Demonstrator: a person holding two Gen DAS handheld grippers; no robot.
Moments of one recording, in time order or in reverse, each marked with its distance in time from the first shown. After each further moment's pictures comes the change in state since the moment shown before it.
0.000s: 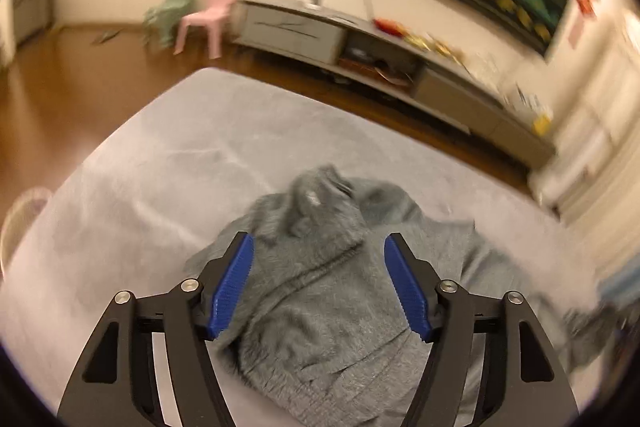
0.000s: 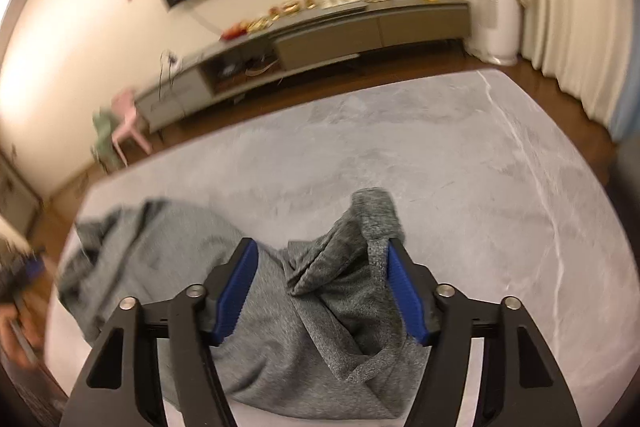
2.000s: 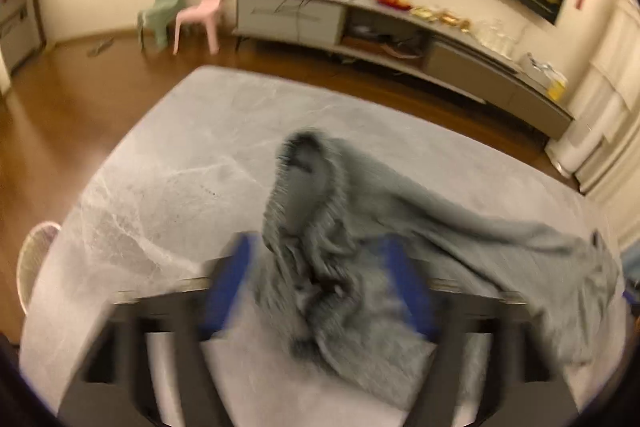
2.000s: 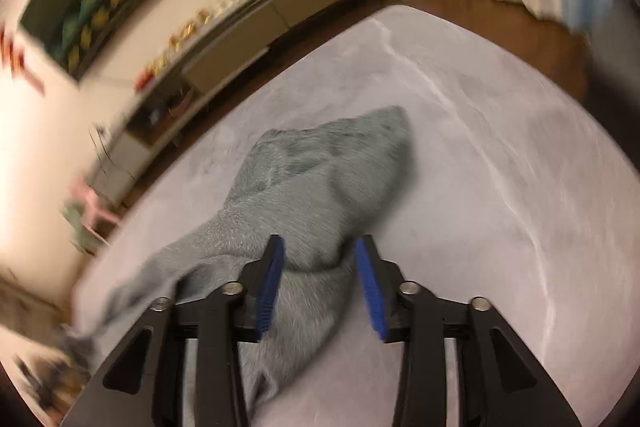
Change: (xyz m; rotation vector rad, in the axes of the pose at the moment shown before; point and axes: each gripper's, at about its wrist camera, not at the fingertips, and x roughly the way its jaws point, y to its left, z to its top) left arm -0.005 0.003 0.013 0.034 0.017 0.059; right arm 0.092 -0.160 0.019 0.465 0.037 -0.027
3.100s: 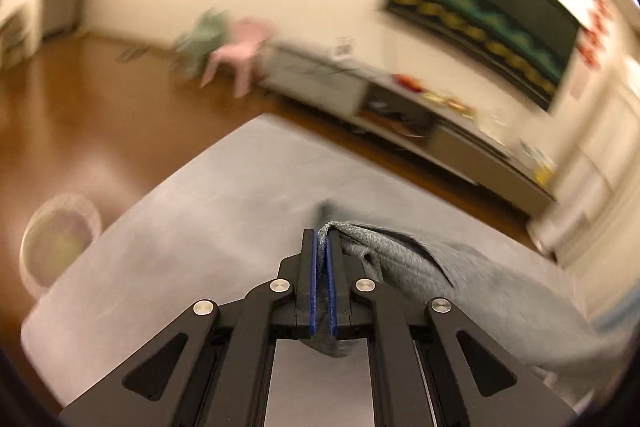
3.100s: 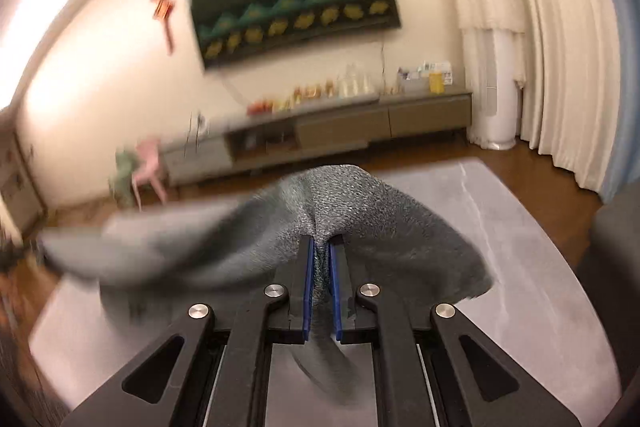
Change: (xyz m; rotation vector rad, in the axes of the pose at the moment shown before) left arm -0.099 0.138 -0.042 -0.289 -0.142 0.016; right arm -0.180 0.097 -0.164 -0.554 -0.285 0.110
